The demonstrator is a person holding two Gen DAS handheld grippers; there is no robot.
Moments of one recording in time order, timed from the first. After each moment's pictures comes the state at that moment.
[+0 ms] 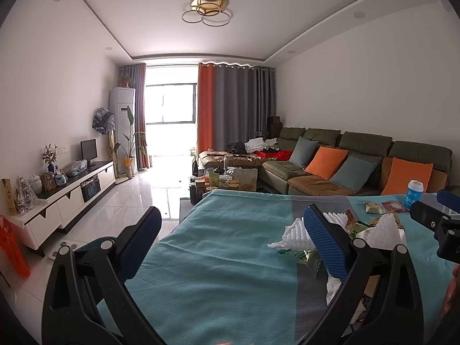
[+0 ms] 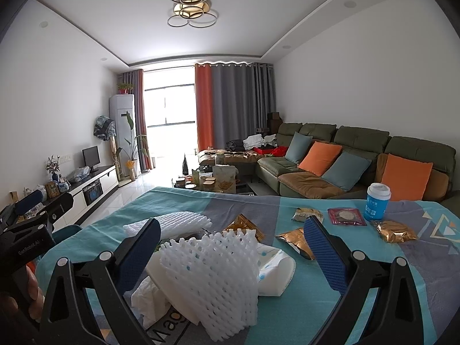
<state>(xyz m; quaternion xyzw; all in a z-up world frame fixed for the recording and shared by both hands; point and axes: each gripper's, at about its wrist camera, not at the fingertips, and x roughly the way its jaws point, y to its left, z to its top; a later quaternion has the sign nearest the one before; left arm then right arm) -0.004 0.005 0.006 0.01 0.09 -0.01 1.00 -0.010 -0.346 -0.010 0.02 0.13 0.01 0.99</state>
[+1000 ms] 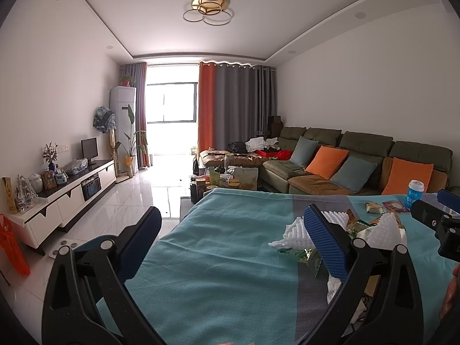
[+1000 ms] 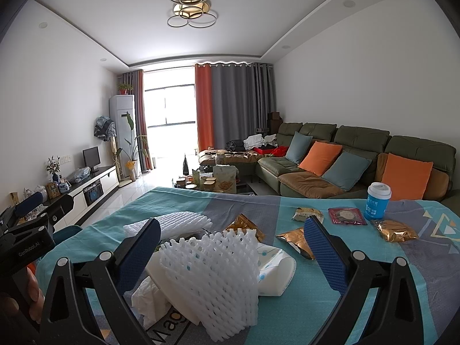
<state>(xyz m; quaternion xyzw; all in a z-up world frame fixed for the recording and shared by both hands) -0.006 0.004 0.003 0.00 0.09 -0.01 1.00 -0.010 -0.346 -0.010 0.02 0.13 0.01 0.99</state>
